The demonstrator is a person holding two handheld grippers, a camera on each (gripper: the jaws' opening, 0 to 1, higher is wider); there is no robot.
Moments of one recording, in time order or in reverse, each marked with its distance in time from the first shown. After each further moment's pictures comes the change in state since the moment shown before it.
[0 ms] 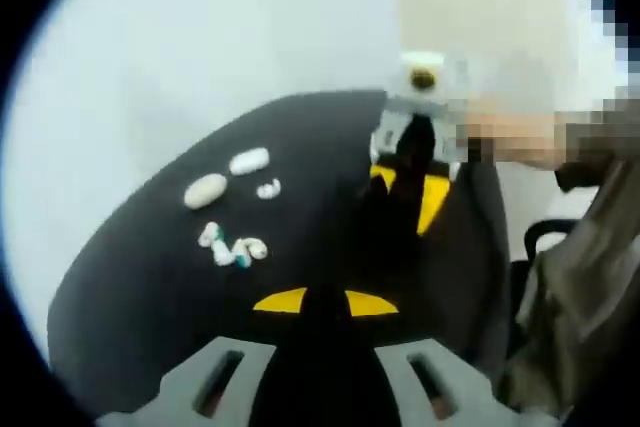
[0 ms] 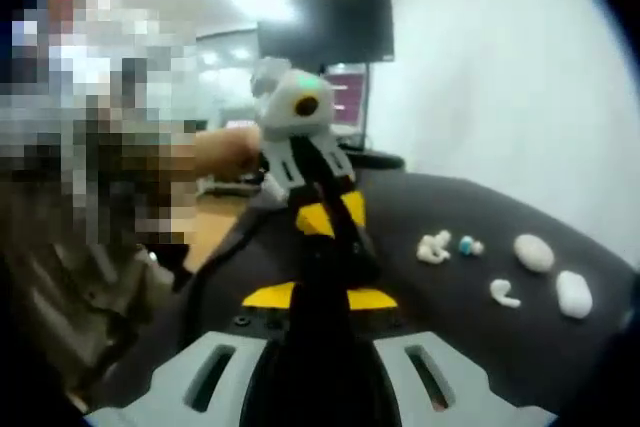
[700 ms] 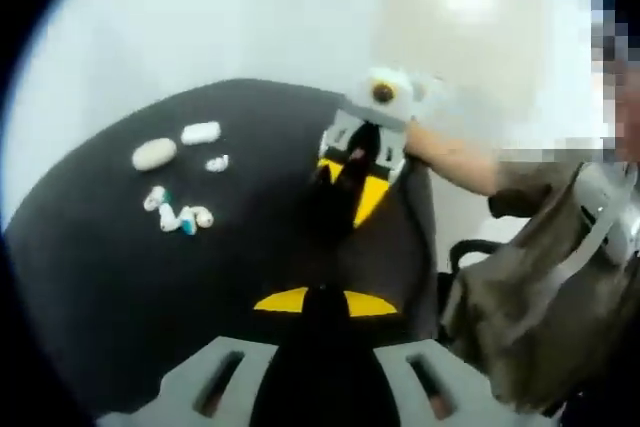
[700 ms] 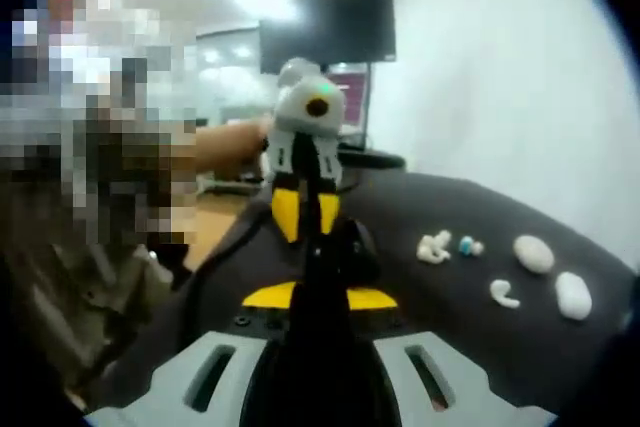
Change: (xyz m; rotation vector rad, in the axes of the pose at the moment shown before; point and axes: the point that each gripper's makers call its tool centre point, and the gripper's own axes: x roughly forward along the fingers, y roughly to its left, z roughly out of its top) left arm -0.019 -0.023 -0.010 -0.166 0.026 -0.297; right arm 0.000 0.000 0.000 -0.011 0.003 0.001
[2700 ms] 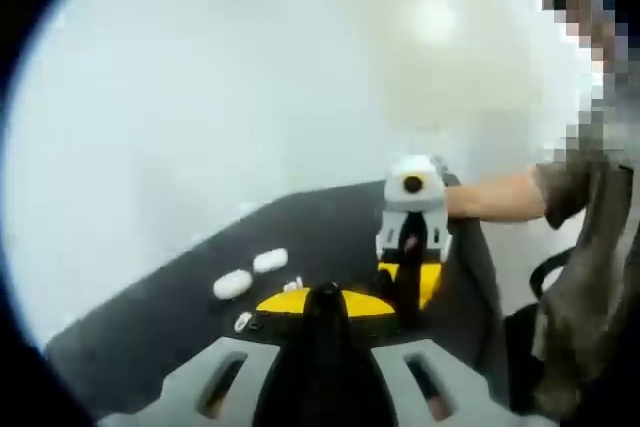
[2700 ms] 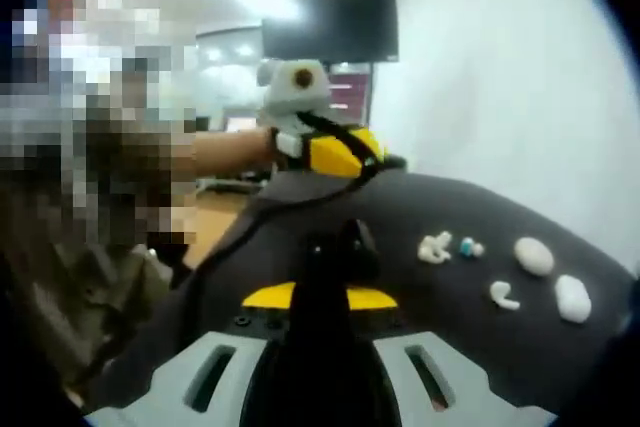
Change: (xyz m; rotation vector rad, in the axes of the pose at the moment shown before) left arm -0.031 0.011 0.074 0.354 -0.440 0.310; right arm 0.001 0.001 -0.001 -0.015 0.005 0.000
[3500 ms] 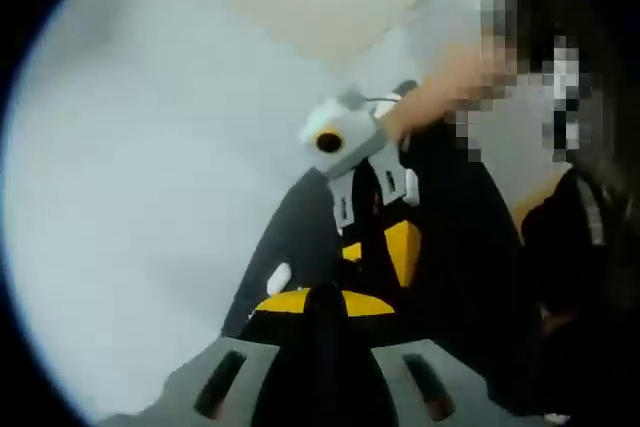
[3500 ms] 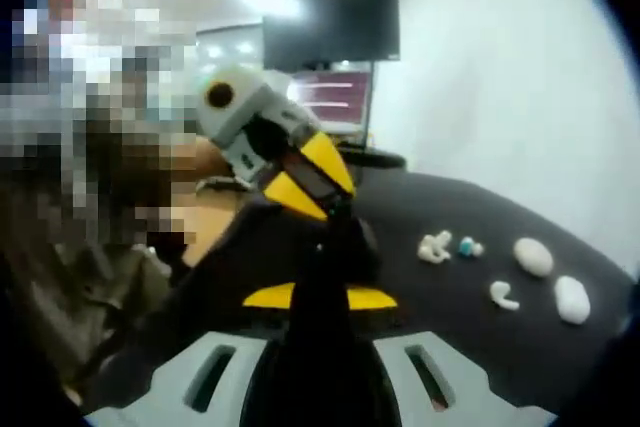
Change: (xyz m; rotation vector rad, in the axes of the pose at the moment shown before) left arm 0.019 -0.042 -0.001 0.573 0.156 0.053; right arm 0.000 0.000 -0.001 -0.006 0.006 0.002
